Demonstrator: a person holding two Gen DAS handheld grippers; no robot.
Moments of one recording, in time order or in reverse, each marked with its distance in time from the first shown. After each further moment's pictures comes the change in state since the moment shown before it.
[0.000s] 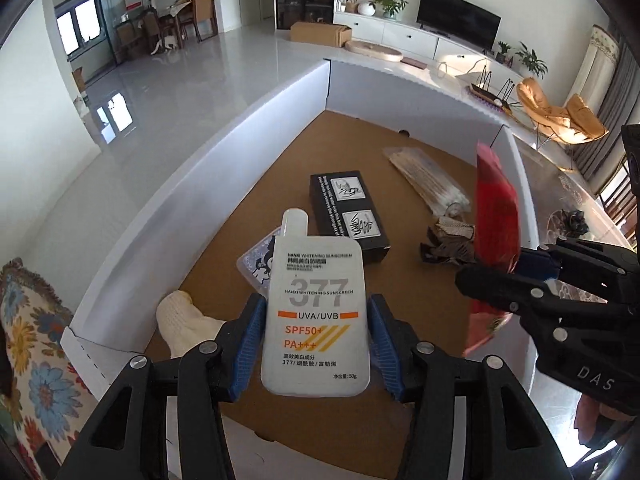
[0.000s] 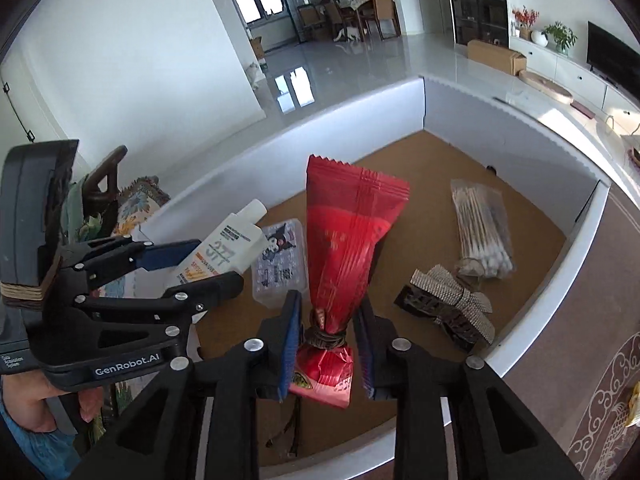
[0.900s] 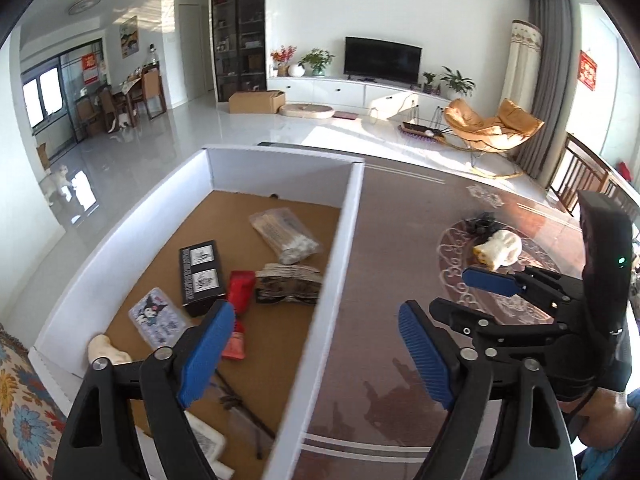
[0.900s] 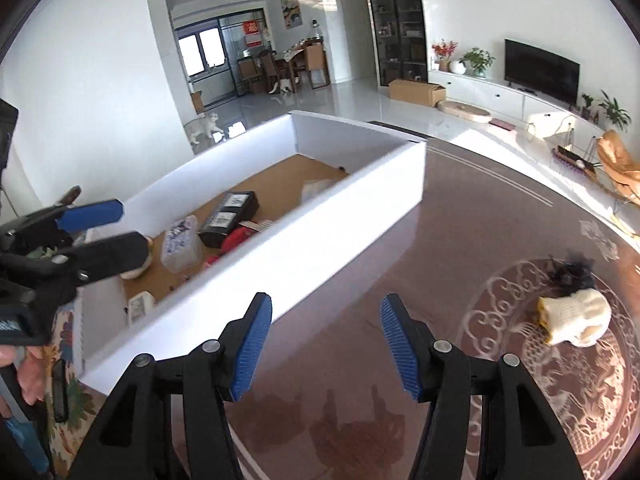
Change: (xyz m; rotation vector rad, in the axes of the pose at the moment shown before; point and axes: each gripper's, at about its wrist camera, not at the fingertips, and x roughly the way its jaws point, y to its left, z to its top) left arm -0.094 -0.183 -0.043 0.217 -0.298 -0.204; right arm -0.140 -0.122 -0.162 0.114 -0.287 -0.306
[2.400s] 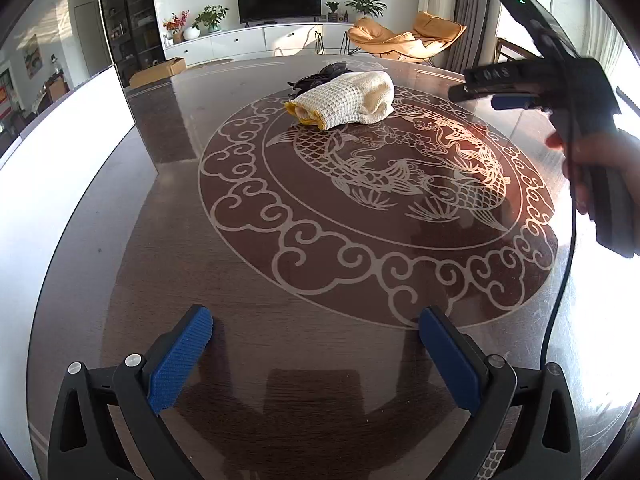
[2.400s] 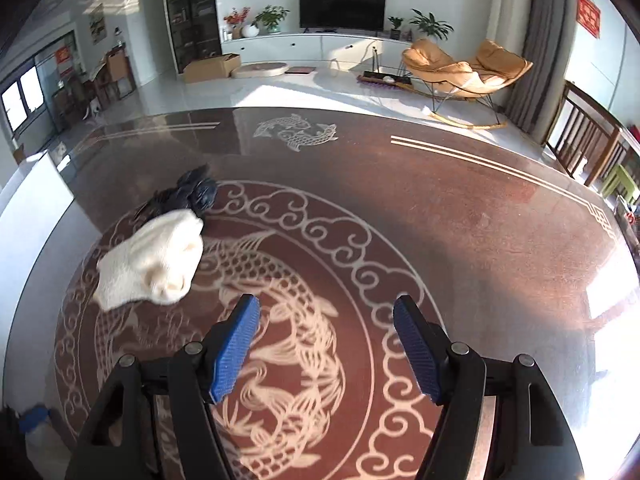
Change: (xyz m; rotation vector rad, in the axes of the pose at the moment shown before) left arm 0.149 -0.203 -0.084 0.193 0.210 -0.137; right arm 0.002 -0.324 -0.039 0.458 0.125 -0.472
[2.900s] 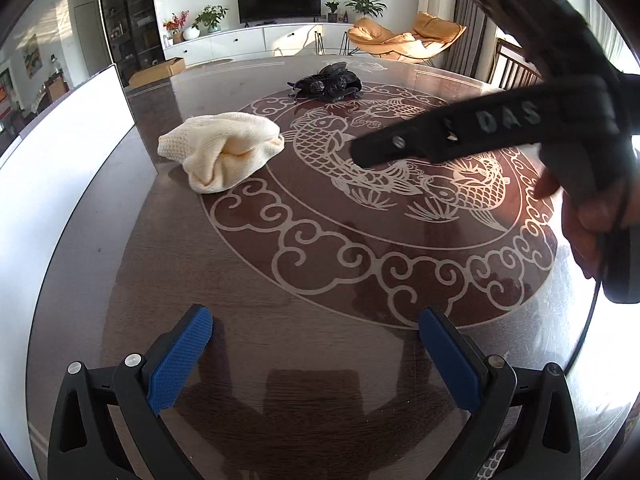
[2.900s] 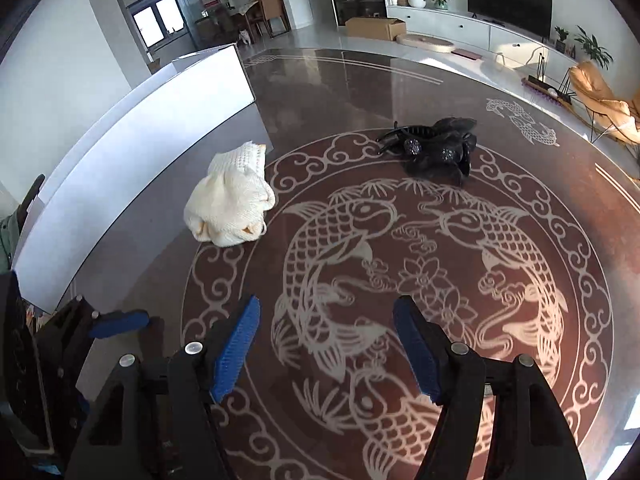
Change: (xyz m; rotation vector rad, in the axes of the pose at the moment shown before) left arm -0.001 0.001 0.000 -0.002 0.000 -0.004; right arm -0.038 0.102 -0.092 -0.411 0.105 0.435
